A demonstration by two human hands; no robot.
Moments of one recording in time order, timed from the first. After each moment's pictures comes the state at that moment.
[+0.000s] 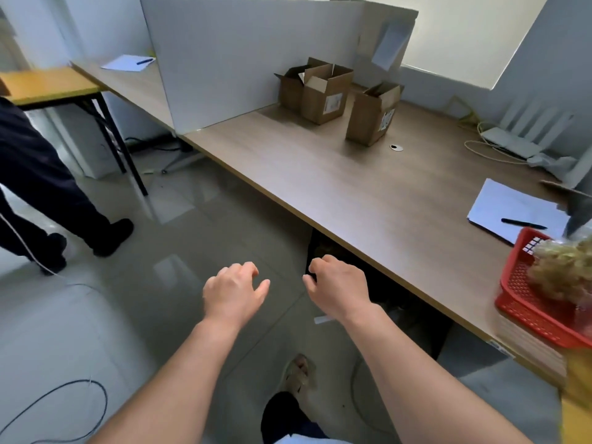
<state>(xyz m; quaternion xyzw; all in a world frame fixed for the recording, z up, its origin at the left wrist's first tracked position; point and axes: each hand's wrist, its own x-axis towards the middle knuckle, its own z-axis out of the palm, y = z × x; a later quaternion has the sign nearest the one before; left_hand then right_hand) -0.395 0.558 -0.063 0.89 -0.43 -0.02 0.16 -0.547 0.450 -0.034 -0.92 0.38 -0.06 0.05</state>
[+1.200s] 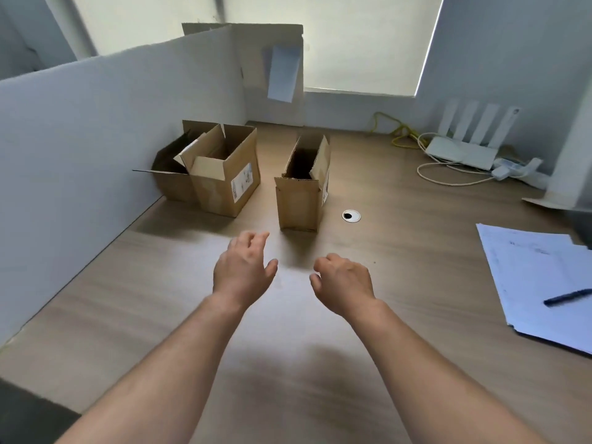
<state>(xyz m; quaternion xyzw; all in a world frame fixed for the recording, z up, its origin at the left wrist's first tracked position) -0.228 -0.013 0.001 0.73 -0.66 0.00 0.16 -0.409 -0.035 -0.024 -0.81 0.57 -0.10 0.03</state>
